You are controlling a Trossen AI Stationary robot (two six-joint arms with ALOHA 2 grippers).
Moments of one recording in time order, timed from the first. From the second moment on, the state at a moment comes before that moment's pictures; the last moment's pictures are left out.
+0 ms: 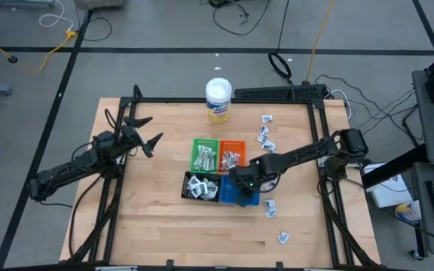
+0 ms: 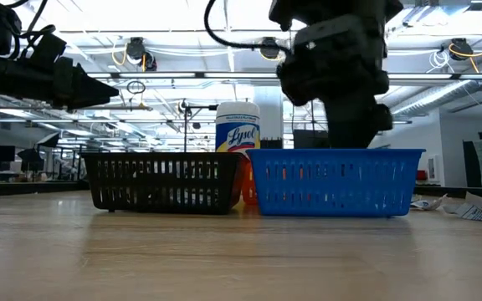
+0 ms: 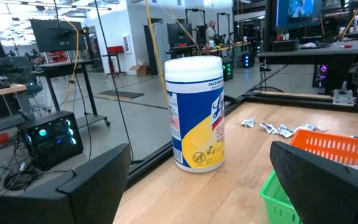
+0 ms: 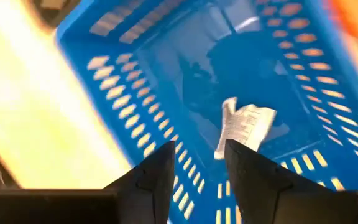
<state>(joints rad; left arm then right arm) 0.44 0.03 0.02 0.06 -0.17 0.10 0.18 1.77 1.20 -0.68 -0.19 0.90</state>
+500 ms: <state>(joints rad) 0.44 0.03 0.02 0.06 -0.17 0.10 0.11 1.68 1.20 -0.73 -0.24 0.49</state>
